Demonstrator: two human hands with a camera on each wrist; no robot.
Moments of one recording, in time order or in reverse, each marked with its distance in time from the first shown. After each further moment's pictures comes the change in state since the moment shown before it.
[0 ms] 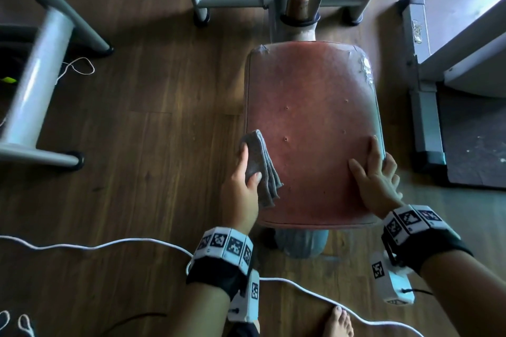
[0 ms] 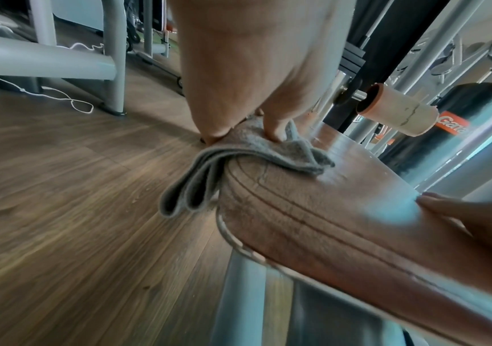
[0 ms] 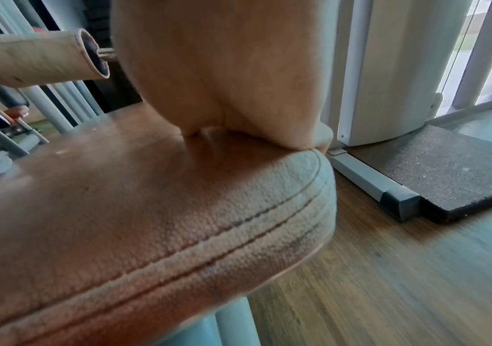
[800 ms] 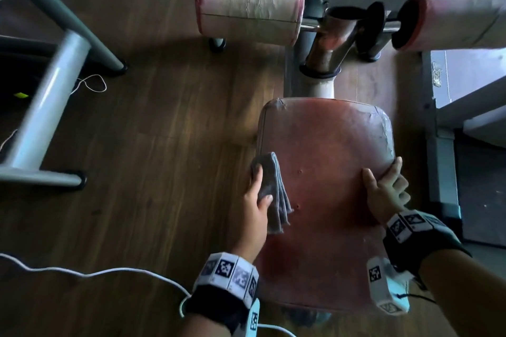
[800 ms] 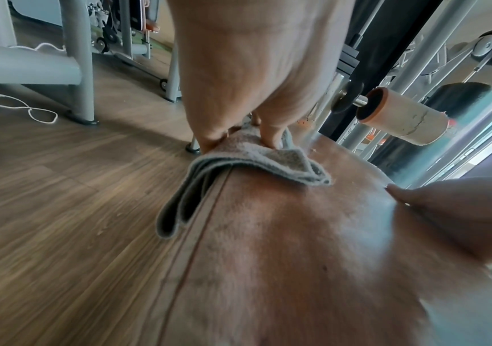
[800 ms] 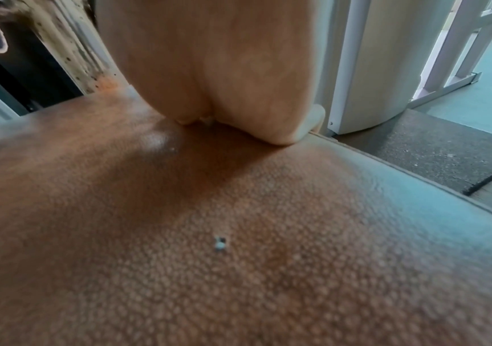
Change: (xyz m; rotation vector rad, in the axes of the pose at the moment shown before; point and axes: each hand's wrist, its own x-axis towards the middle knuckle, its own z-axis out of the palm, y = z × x) left_hand 0.091 0.021 0.013 -0.081 -0.090 -0.085; right_hand 0.101 -0.081 -0.006 0.102 0.116 0.135
